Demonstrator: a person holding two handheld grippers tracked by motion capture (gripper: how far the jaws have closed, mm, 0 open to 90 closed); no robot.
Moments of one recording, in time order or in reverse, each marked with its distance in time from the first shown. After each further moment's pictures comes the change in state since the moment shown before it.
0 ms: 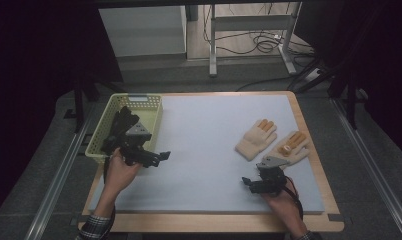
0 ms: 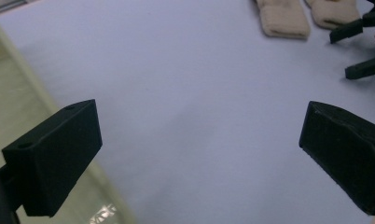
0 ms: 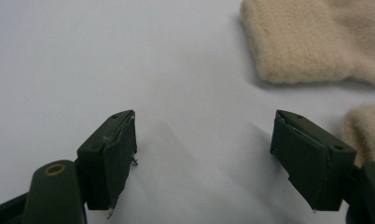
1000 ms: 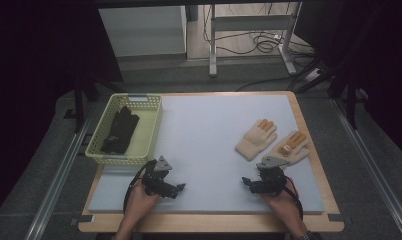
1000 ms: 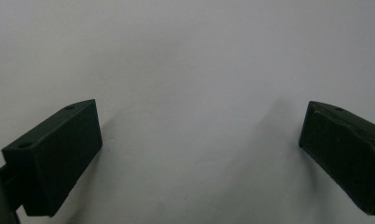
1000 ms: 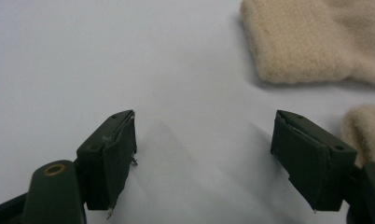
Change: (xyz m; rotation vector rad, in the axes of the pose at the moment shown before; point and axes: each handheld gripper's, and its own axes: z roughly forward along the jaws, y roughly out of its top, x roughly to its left) left arm -0.047 -0.075 0.072 0.125 0.027 0.060; right arm 0.000 0.000 0.000 0.000 -0.001 0.001
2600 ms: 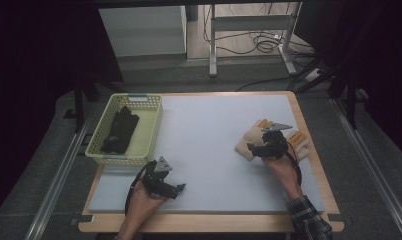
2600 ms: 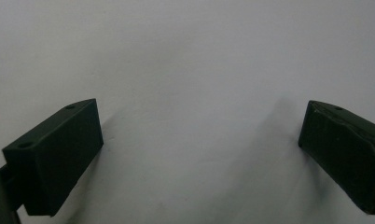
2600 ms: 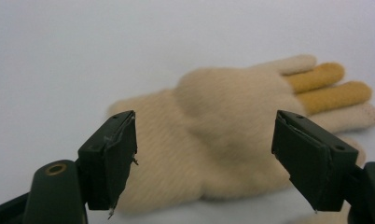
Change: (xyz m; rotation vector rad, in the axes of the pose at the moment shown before) left arm 0.000 -0.001 0.000 -0.010 0.002 -0.004; right arm -0.070 0.067 0.024 -0.011 -0.146 0.118
